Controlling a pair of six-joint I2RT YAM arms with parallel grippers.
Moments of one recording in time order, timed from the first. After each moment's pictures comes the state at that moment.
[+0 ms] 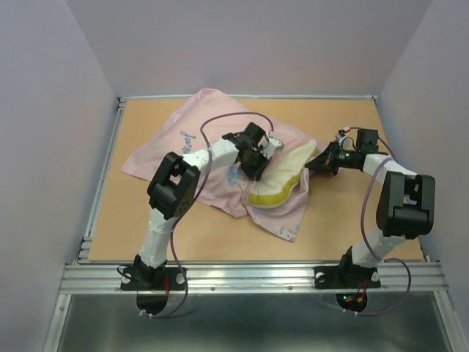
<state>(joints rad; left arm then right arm) -0.75 2.09 1.59 -0.58 0.28 0.17 -0.16 1.67 0.97 -0.26 -1.01 0.54</state>
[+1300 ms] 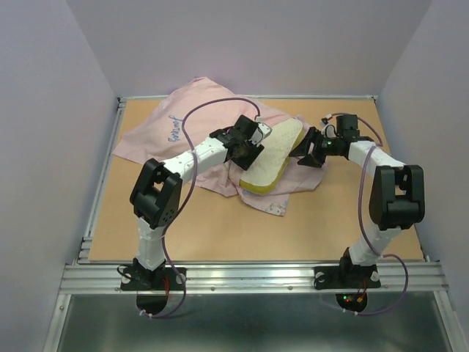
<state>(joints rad) -0.69 1.93 1.56 -0.56 -0.05 0.10 -0.01 1.73 1.17 -0.37 -0.79 0.51</state>
